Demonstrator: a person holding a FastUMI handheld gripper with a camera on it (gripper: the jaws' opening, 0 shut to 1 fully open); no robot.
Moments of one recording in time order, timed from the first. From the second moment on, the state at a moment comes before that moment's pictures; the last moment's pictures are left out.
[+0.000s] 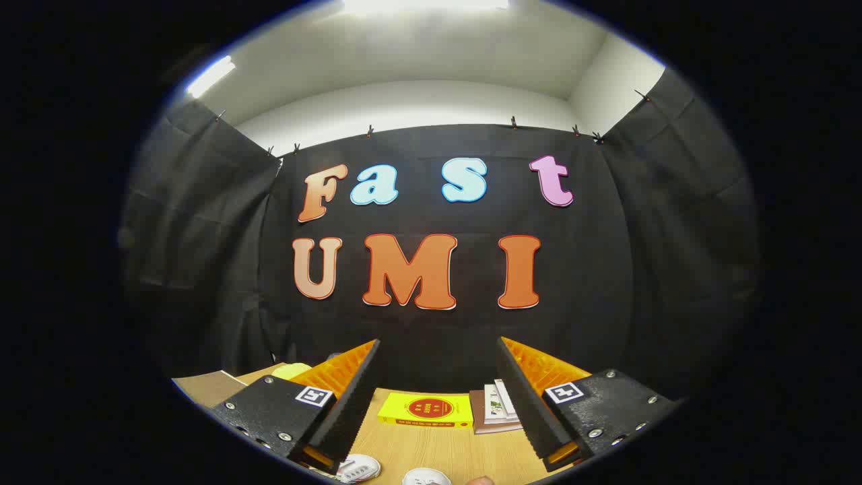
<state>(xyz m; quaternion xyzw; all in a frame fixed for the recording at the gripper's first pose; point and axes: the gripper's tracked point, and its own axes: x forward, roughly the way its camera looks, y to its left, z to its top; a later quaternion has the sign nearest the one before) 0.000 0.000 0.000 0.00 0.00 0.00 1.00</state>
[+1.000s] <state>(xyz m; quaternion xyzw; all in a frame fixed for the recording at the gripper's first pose) -0.008 -0.014 0.000 0.00 0.01 -0.02 1.00</state>
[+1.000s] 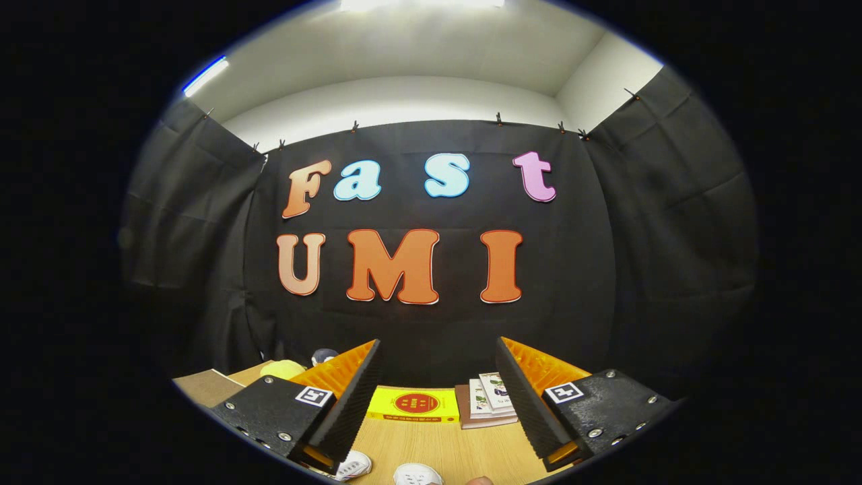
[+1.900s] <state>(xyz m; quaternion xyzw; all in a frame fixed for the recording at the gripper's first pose) -0.024 0.128 -0.160 0.15 0.33 0.13 0.92</state>
